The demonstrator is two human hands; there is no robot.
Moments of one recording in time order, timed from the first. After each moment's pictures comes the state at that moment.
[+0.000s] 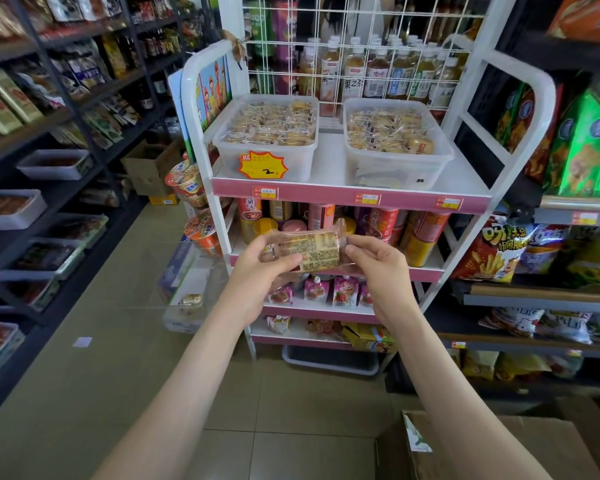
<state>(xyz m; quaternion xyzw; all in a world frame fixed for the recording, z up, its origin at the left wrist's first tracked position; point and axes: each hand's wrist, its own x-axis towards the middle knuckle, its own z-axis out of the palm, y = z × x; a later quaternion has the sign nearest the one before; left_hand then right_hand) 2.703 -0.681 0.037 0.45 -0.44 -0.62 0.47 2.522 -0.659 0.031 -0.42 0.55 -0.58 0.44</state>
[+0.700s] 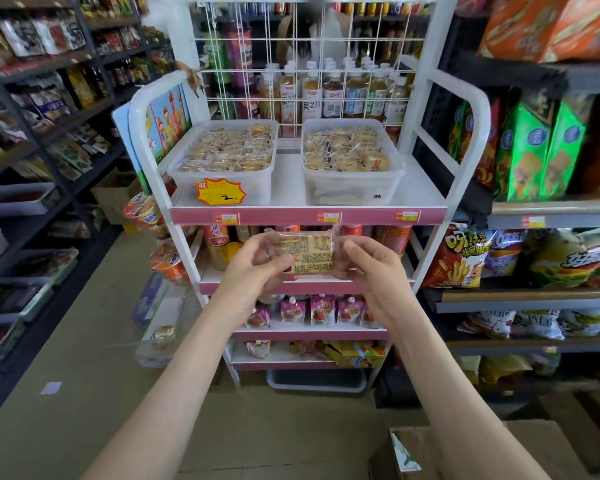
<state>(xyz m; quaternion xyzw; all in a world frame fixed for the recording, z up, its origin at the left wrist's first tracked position) 2.651 -0.712 0.050 0.43 -0.52 -0.60 0.44 2.459 -0.664 0.050 -0.39 0.46 -0.62 0.50</state>
